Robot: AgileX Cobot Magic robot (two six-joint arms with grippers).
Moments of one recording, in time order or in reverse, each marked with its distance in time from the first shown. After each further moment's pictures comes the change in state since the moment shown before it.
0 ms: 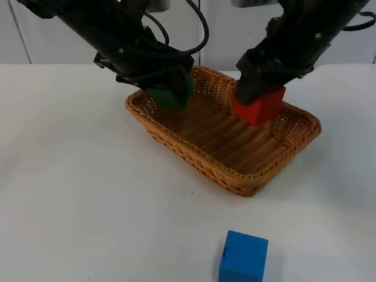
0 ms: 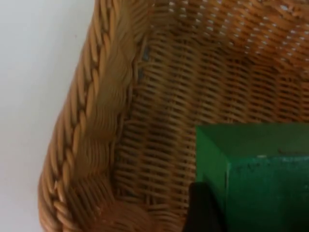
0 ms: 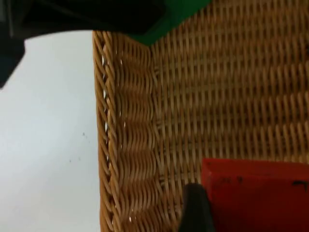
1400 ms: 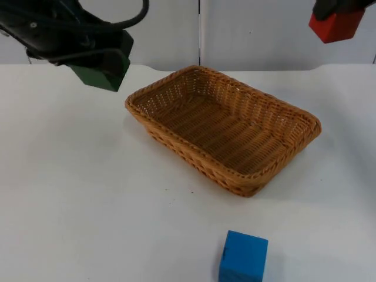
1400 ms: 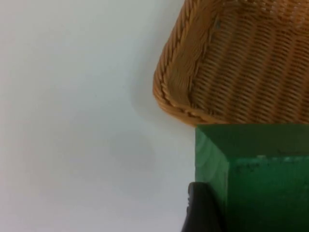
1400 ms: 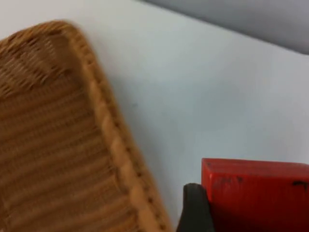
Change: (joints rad) right arm -0.204 -0.023 -0.262 -0.201 0.089 0.246; left arm 0.000 -0.485 0.430 0.451 -0.134 -0.408
